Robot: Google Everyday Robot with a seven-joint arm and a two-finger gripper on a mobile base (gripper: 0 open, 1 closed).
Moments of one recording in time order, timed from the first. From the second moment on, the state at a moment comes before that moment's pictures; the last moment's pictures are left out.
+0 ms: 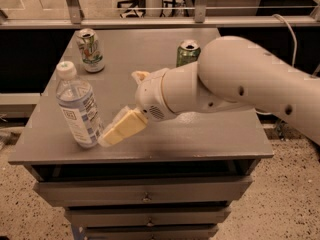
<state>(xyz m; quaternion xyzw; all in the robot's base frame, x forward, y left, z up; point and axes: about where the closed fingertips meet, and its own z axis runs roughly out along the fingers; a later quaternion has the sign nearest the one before) 0.484 0.076 0.892 -0.53 0.69 0.24 0.43</state>
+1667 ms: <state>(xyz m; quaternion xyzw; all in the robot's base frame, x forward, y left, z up) 0.478 0.159 0.888 -0.48 0.66 0.34 0.47</state>
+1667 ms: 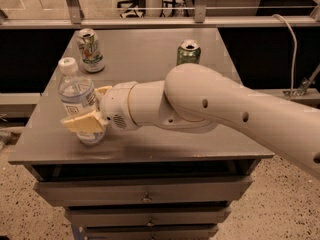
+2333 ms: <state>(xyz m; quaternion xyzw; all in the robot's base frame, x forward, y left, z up) 0.504 0.114 0.923 -0.50 0.67 0.29 0.46</state>
